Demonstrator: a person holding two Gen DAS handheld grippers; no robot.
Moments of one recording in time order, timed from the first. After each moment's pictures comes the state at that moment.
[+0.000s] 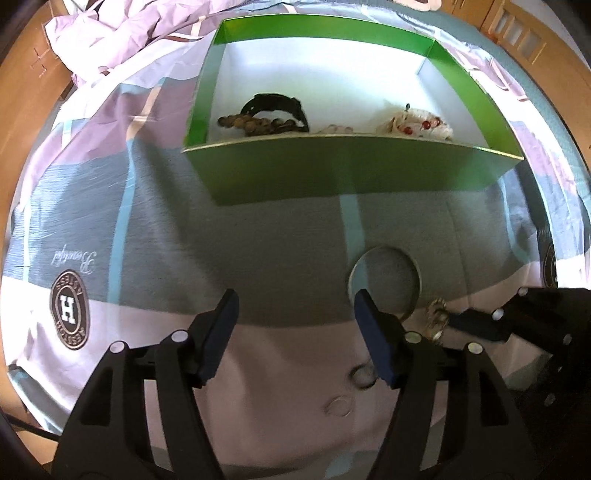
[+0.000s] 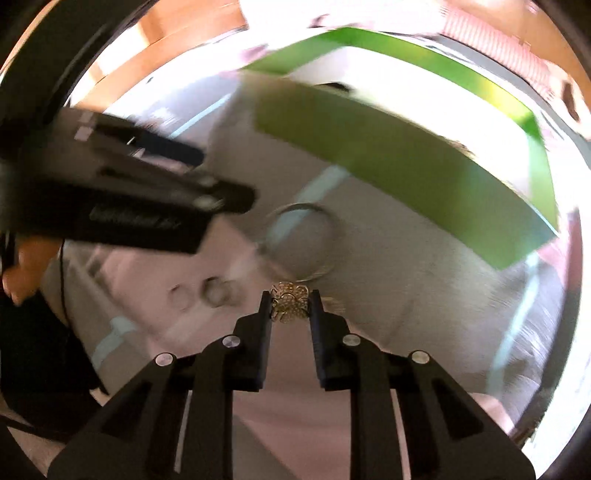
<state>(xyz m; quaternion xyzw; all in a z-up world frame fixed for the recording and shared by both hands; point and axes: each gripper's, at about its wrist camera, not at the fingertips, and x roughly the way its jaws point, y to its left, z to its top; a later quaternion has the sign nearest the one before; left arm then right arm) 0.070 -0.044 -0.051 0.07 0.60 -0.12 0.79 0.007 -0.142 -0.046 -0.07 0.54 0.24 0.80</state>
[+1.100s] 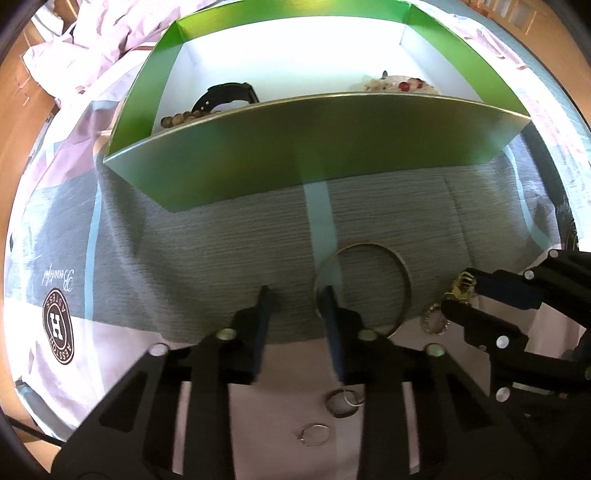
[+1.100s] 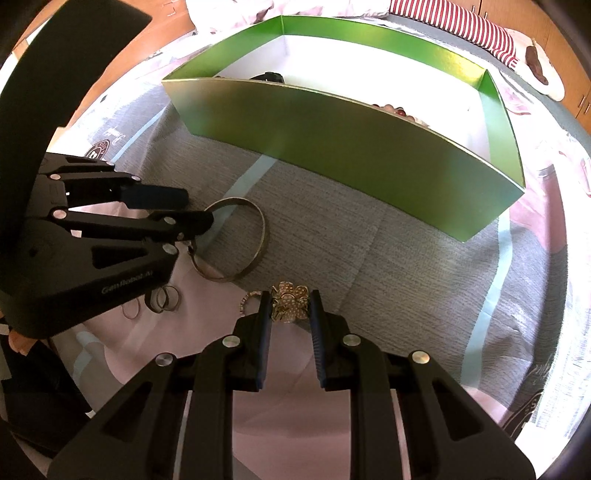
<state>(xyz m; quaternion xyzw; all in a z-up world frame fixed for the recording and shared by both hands) 0.062 -0.099 -0.073 0.12 0.60 -0.12 0.78 0.021 -0.166 -0.059 -0.05 0.56 0.18 0.81</state>
